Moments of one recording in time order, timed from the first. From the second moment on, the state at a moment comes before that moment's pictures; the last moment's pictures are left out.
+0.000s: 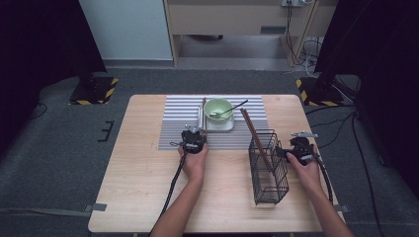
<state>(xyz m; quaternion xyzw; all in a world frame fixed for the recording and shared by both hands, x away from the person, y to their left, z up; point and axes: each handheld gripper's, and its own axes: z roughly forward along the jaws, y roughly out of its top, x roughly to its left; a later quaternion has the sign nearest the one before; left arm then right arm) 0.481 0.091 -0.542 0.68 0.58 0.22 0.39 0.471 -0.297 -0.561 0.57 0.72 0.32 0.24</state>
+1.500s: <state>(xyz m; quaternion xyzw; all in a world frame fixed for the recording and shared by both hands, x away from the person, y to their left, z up) 0.472 0.094 -0.529 0.69 0.55 0.24 0.41 0.471 -0.297 -0.561 0.57 0.72 0.32 0.24</state>
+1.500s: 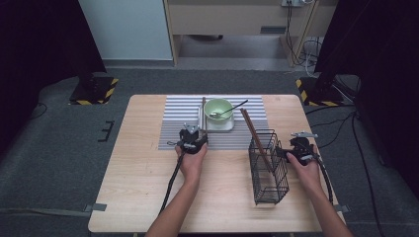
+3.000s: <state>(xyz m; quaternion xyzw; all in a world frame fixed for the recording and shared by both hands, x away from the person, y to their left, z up) 0.472 0.093 -0.532 0.71 0.53 0.24 0.39 0.471 -0.297 -0.561 0.57 0.72 0.32 0.24</state>
